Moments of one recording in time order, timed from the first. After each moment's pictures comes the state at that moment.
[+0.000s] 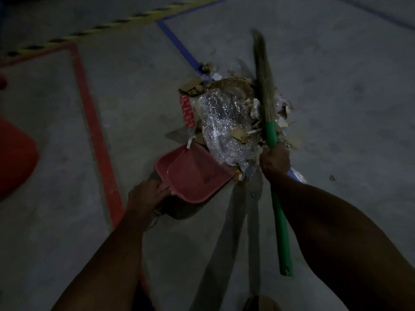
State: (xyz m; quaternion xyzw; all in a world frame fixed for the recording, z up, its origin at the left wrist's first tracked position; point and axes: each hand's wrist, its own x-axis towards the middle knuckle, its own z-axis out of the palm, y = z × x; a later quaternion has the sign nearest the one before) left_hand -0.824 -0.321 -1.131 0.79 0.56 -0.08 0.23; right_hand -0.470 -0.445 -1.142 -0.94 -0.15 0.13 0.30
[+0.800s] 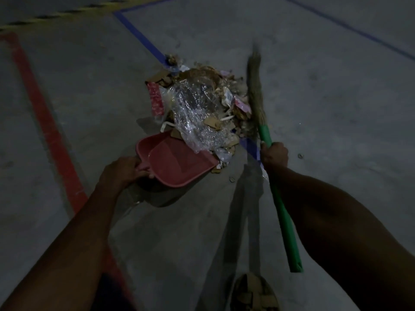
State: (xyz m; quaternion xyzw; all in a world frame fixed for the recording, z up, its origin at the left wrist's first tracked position) left_hand -0.797 -0.277 -1.135 0.88 0.44 -0.08 0.19; right_hand -0.443 -0.519 -1.158 -0.94 -0.09 0.14 0.31
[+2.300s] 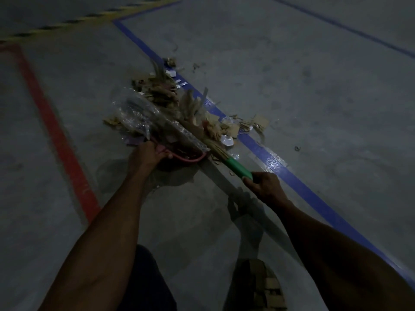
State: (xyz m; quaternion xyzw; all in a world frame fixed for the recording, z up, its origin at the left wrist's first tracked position) left_hand -0.743 -0.295 -1.130 0.83 0.50 0.02 0.24; right_hand -0.524 -0.603 -1.182 -0.85 -0.35 0.26 0.31
